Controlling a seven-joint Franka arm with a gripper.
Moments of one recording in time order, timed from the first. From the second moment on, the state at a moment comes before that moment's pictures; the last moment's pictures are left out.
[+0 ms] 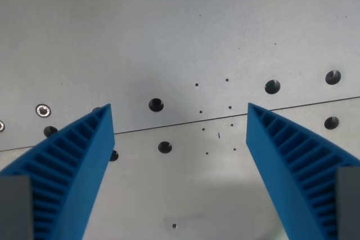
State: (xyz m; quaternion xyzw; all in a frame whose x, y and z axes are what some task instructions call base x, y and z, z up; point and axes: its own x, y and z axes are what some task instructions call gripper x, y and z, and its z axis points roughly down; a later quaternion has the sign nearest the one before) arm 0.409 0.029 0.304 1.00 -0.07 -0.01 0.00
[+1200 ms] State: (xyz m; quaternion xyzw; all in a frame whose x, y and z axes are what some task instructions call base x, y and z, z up) arm 0.421 0.028 0.294 1.00 -0.06 0.00 0.00
